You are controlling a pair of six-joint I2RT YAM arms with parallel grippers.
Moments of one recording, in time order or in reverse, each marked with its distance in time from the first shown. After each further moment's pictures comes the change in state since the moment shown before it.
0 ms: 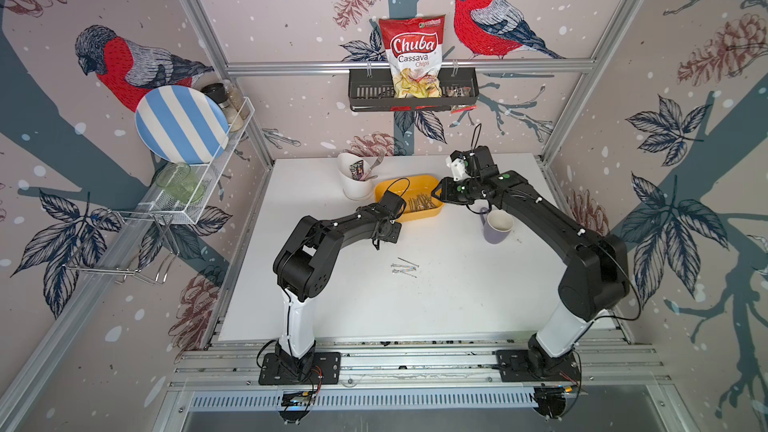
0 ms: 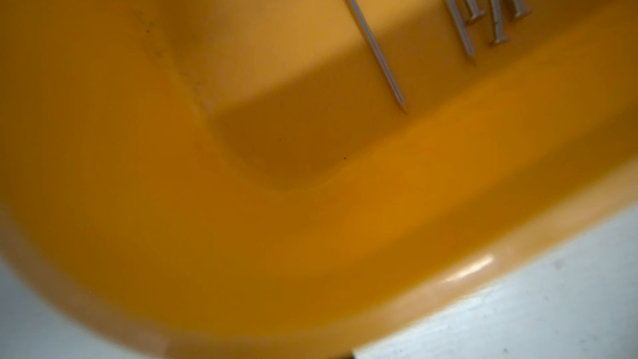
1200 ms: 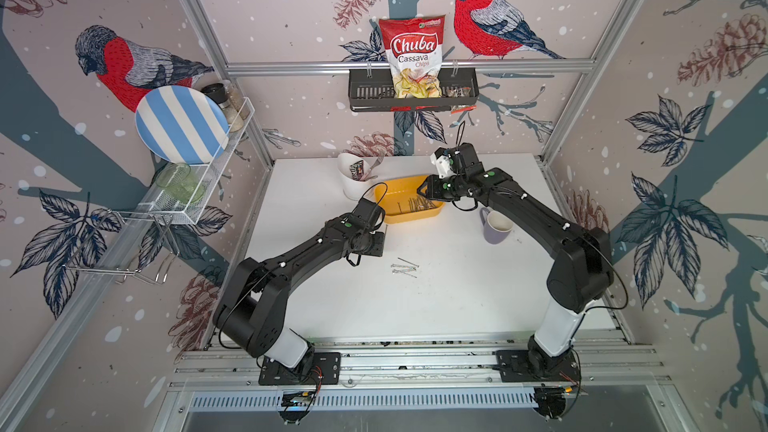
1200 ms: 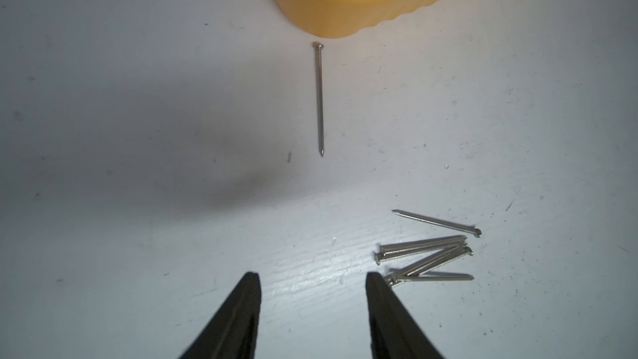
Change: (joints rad) left arm 0.019 -0.426 -0.256 -0.142 0.113 -0.146; right arm 0.072 0.081 0.097 0.026 -0.010 0.010
